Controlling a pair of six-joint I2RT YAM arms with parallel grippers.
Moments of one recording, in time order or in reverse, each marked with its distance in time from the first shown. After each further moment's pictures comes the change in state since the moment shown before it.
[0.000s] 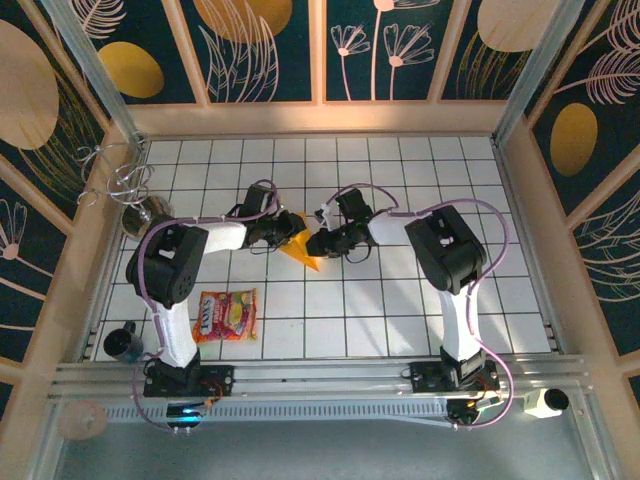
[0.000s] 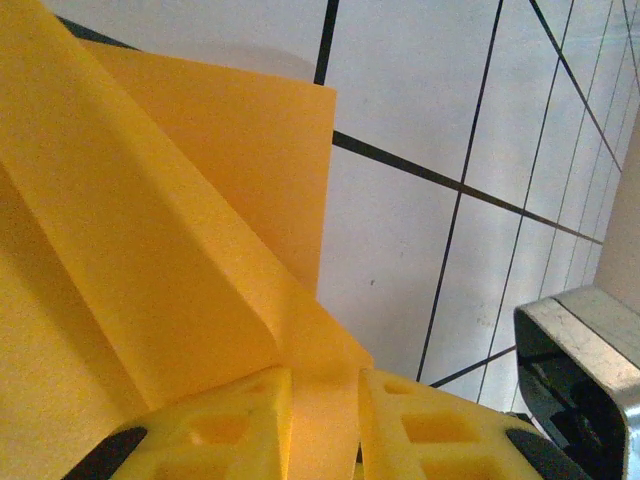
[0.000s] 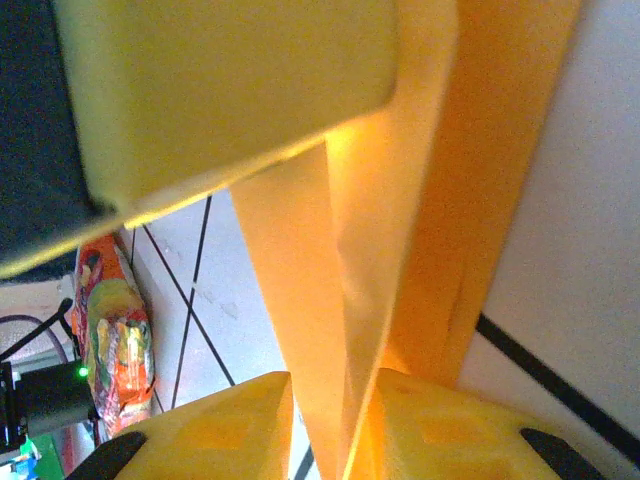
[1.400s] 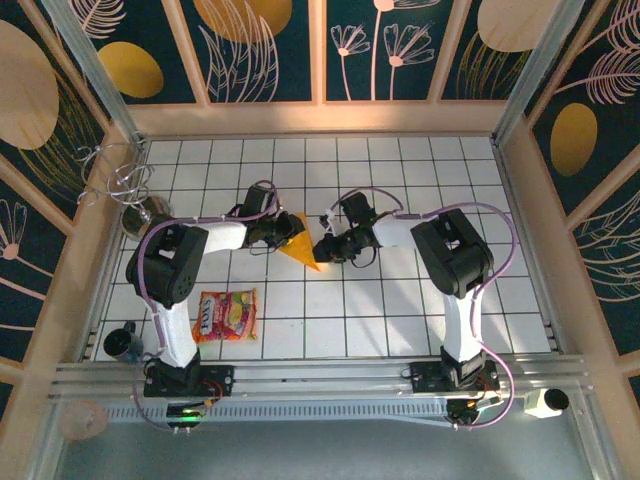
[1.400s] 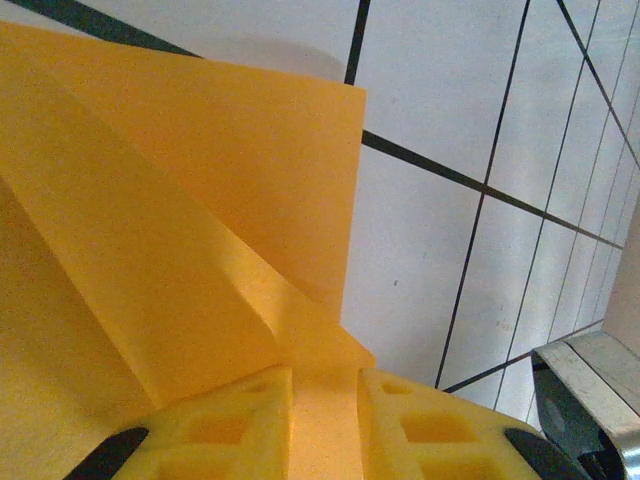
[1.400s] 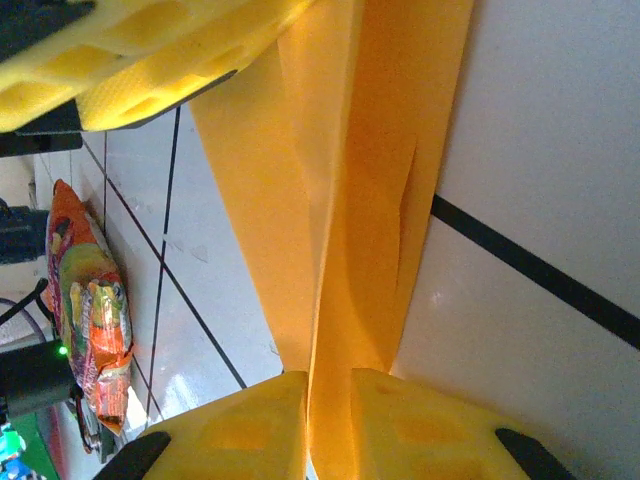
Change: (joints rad) left arm 0.000 0.000 0.003 -0.031 -0.022 0.012; right arm -0.002 -0.044 -0.045 -0.073 0.029 -0.042
